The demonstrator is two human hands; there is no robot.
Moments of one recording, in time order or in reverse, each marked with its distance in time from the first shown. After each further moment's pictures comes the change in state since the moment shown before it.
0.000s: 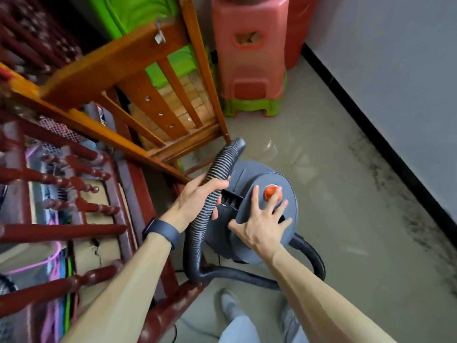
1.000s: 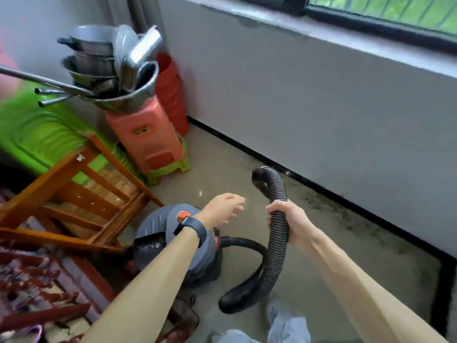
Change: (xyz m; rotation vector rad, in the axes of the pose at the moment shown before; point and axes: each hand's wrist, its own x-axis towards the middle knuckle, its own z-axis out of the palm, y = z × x) left_hand -0.125 0.099 0.216 0.634 -0.534 -0.067; right_hand -0.241 0.169 -0.220 1.771 0.132 0.214
